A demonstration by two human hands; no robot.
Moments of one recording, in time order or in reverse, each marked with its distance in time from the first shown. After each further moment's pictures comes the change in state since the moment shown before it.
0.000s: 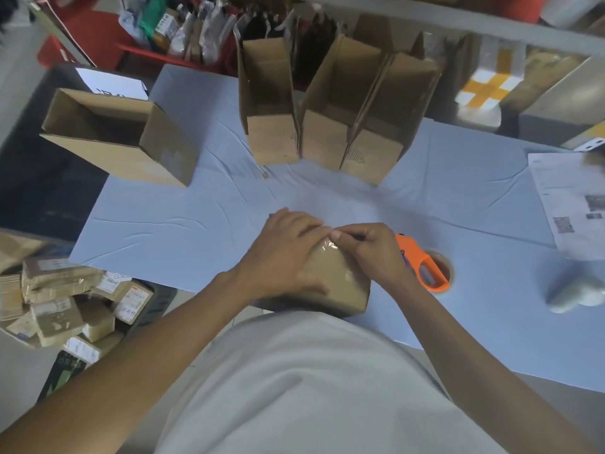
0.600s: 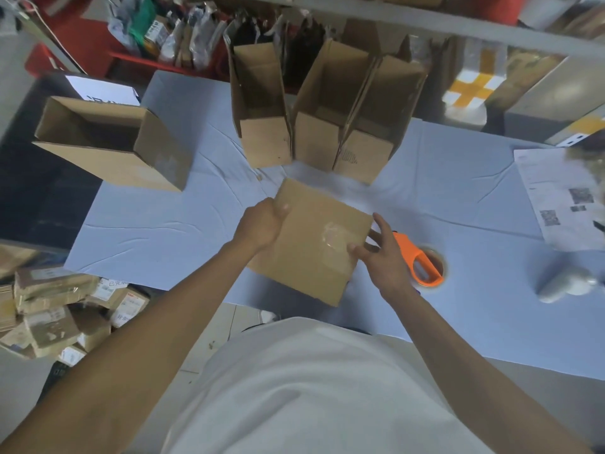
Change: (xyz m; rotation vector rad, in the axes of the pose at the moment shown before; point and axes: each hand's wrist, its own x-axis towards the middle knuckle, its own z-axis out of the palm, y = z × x) left_hand 0.041 -0.042 0.008 -0.477 -0.037 -0.744; right_hand -0.007 0.053 -0.005 0.388 0.157 0.142
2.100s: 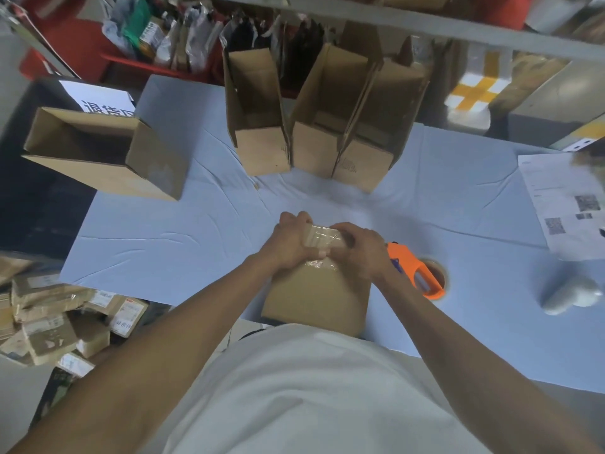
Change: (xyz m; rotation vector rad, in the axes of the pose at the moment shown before) left_hand 0.029 0.008 0.046 0.051 -0.193 0.217; right_hand 0.059 -0.012 0.015 -0.826 -0.165 -0.194
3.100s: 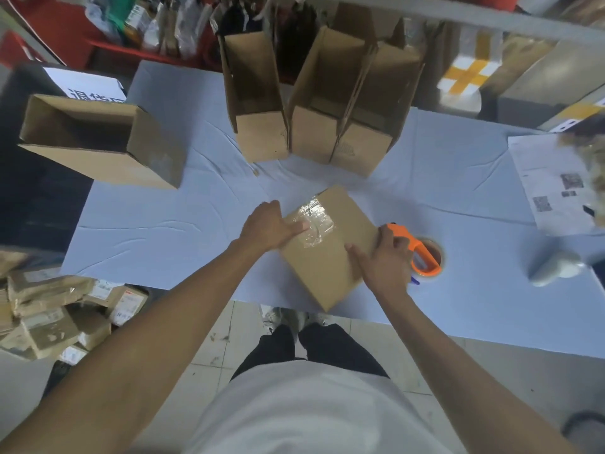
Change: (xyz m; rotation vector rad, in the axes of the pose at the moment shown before) left_hand -0.015 -0.022 -0.022 0.160 0.129 -0.167; right_hand -0.065 0.003 0.025 -0.171 0.364 0.464
